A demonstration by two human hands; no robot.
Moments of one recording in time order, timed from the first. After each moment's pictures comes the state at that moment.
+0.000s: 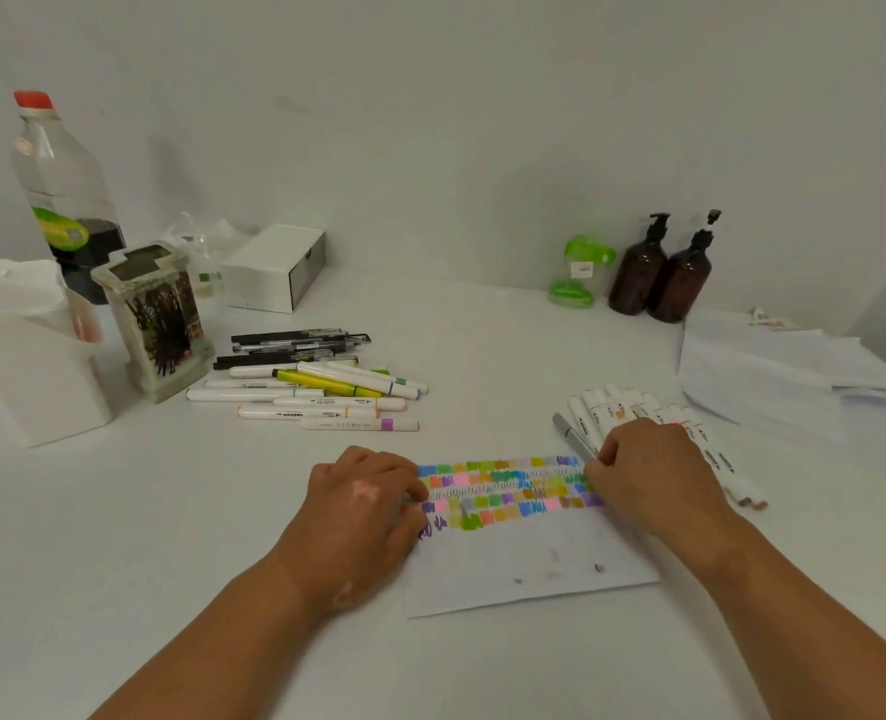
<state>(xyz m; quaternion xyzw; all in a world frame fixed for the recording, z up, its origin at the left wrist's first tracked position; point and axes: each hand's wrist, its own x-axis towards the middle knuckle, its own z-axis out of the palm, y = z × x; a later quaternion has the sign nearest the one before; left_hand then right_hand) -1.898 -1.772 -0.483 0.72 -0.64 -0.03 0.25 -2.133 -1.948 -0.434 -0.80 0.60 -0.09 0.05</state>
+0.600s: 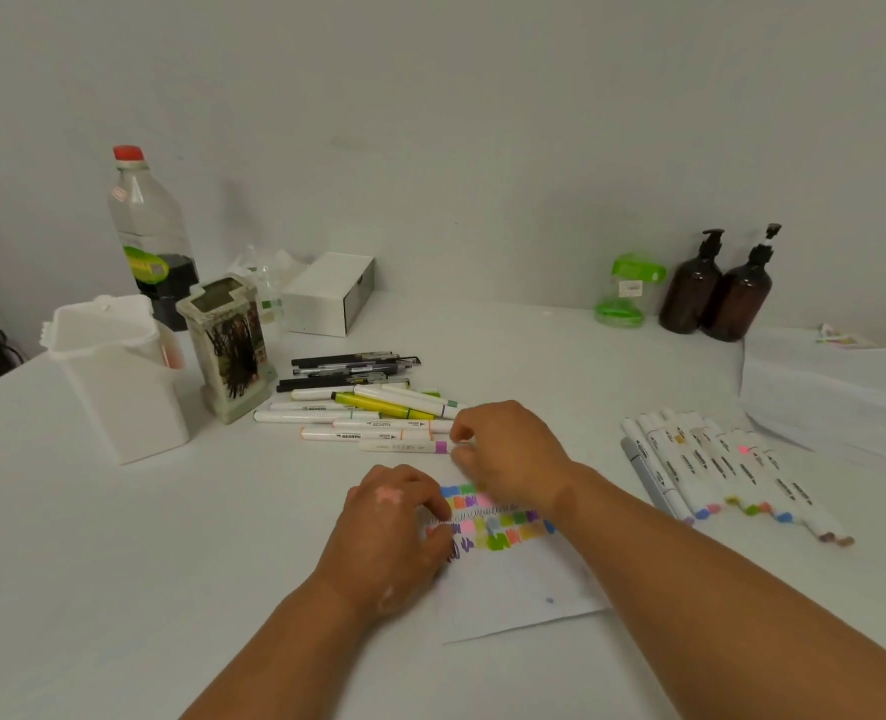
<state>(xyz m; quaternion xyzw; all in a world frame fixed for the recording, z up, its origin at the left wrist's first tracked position) -1.880 -1.770 -0.488 0.77 -0.56 -0.04 0.30 -1.972 -1.928 -0.448 -0.94 0.32 -0.11 0.09</state>
